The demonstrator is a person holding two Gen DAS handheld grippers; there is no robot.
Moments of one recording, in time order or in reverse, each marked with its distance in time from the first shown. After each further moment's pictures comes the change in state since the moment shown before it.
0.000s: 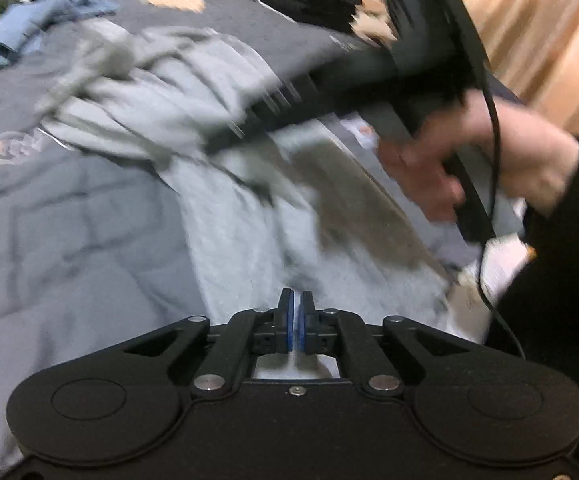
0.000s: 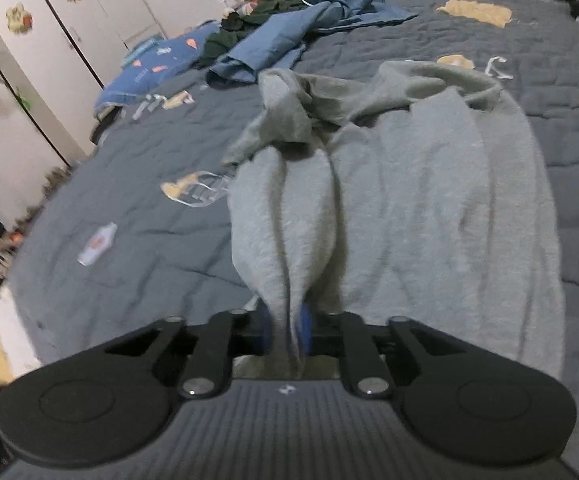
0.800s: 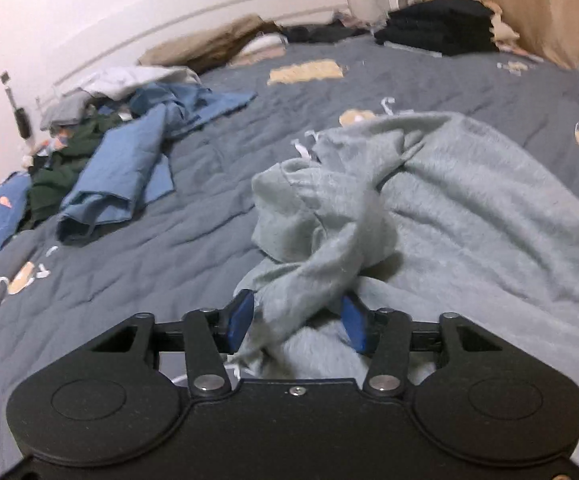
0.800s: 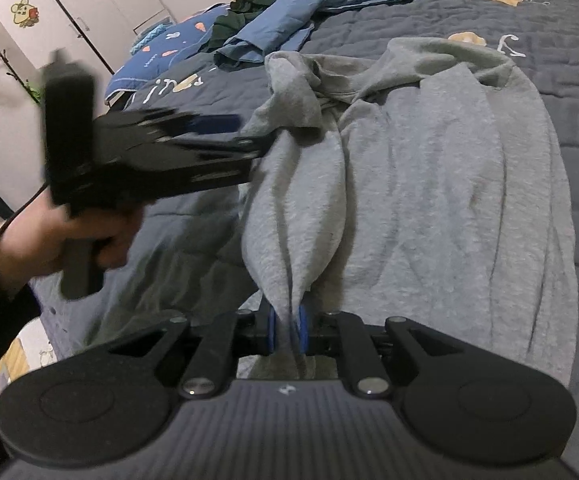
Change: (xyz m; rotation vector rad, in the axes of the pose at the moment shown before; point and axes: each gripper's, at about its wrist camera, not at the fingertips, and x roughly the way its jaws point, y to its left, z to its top) left arm 0.091 0.119 0.137 0.200 -0.113 0.507; right arm 0.005 -0.005 0.000 0.007 0.049 0.061
